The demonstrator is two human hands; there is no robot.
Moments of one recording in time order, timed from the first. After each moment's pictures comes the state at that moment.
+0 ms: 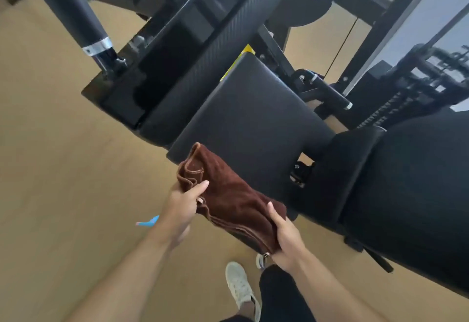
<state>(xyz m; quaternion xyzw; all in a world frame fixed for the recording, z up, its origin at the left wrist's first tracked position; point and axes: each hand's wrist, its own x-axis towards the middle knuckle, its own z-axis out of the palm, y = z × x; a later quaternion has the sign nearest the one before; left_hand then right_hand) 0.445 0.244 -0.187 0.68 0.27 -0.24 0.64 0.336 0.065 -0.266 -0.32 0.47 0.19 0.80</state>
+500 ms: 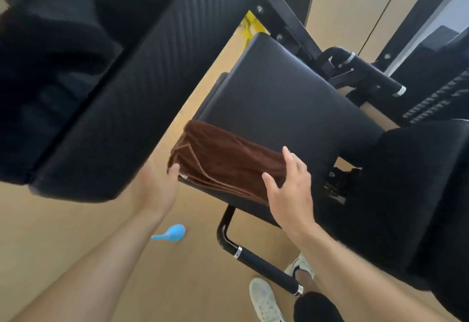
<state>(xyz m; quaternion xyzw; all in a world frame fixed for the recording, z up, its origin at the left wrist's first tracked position) 0.558 0.283 -0.256 0.97 0.11 -0.03 0.23 0.470 0.069 -0.329 -0.81 0.32 0.06 0.49</state>
